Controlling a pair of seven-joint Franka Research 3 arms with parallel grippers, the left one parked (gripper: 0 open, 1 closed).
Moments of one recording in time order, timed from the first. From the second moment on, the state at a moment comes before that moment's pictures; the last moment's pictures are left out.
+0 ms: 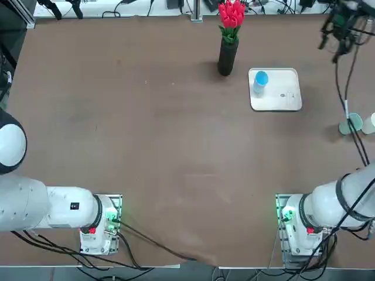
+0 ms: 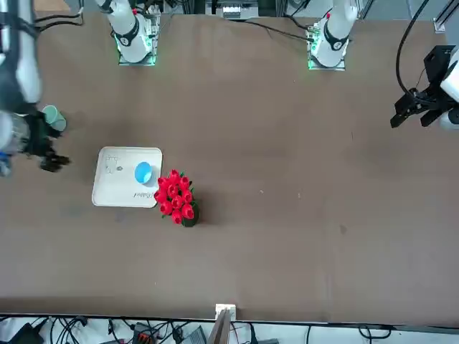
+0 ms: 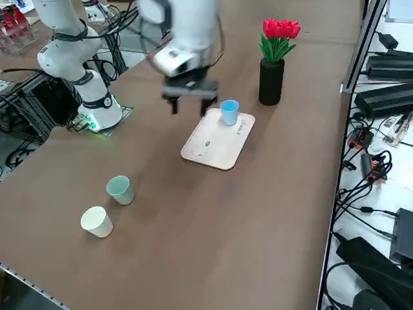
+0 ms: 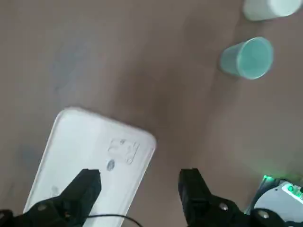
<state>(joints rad) -0.07 0.22 -0.20 -1.75 0.00 1.73 0.96</state>
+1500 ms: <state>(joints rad) -0.47 0.21 -0.21 -2.22 0.01 2.30 0.73</state>
